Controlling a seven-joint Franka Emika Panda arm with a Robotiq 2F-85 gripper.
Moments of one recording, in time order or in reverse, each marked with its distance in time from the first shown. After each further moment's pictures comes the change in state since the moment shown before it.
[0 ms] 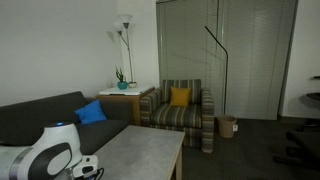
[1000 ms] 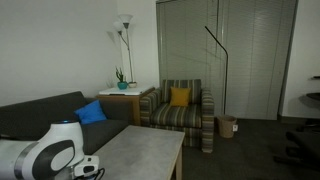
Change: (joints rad) arm -0.032 0.000 0.037 0.032 0.000 -0.094 -0.009
